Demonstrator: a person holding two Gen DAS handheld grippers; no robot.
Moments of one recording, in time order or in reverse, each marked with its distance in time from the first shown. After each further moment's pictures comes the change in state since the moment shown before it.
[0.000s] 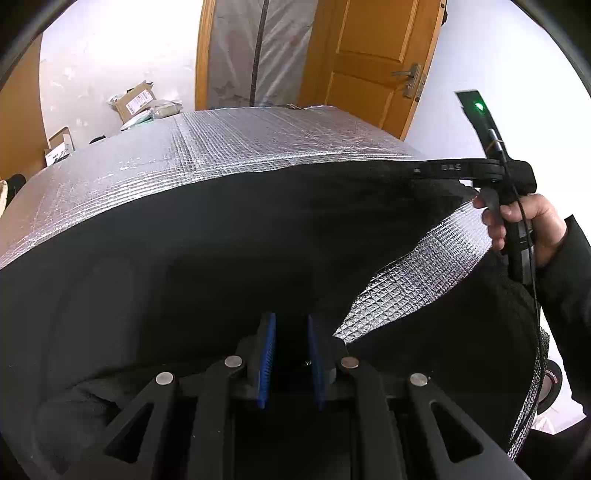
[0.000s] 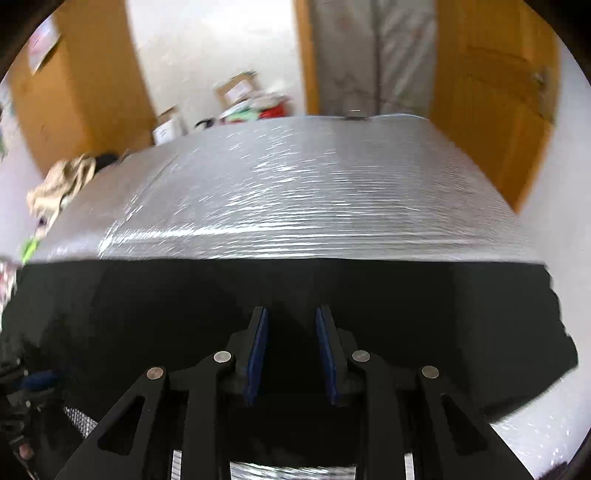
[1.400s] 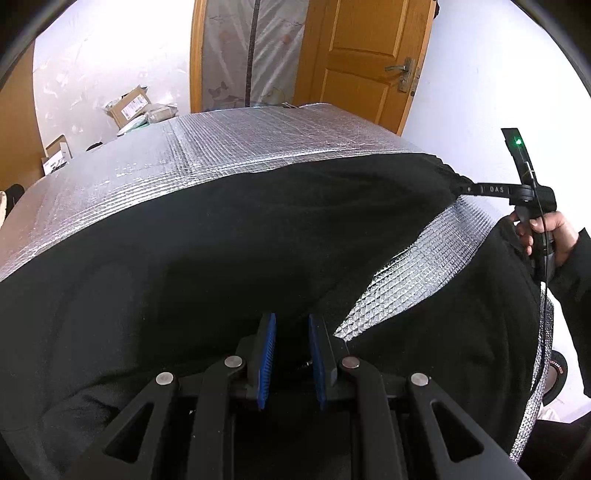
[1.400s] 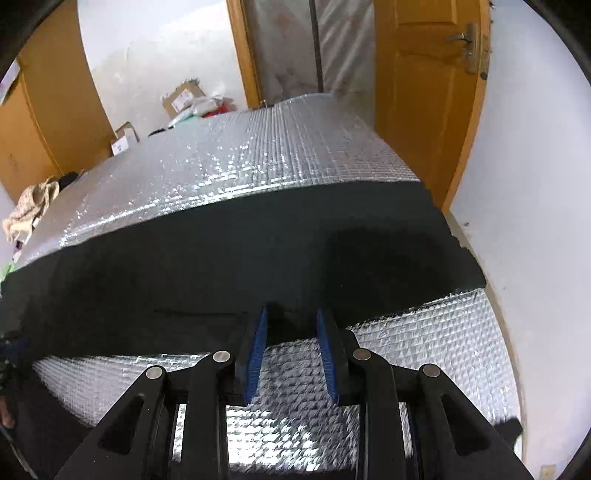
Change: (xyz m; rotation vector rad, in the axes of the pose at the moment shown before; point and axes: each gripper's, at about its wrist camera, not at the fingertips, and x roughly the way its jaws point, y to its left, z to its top) left arm -0.014 0.000 0.000 0.028 -0.021 0.017; right arm -0.031 -0.100 -0.041 0.092 0.001 -0.089
